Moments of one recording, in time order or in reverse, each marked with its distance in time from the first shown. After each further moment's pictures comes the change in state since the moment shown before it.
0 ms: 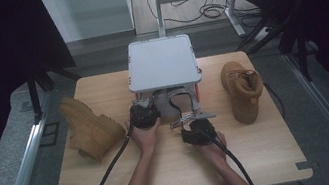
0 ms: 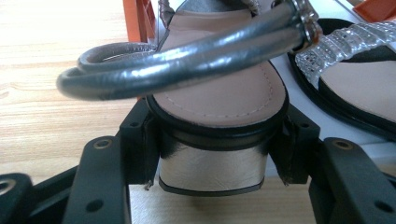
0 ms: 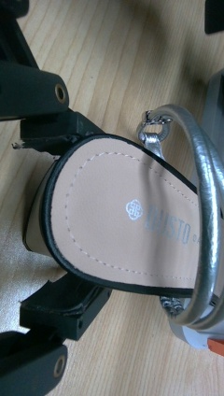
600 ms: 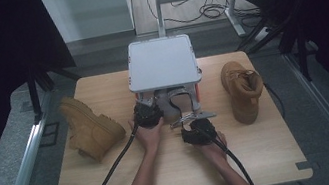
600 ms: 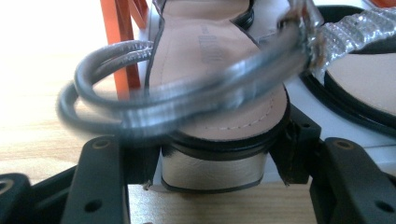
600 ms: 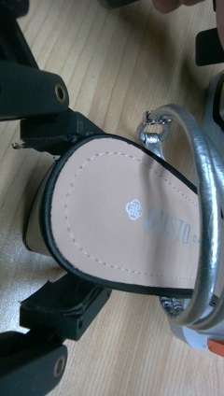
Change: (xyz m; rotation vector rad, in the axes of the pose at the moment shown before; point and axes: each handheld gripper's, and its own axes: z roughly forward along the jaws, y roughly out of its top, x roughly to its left) left arm -0.008 -0.003 0.010 0.028 0.012 0.012; right arm -0.001 0.000 0.000 0.002 0.008 -0.004
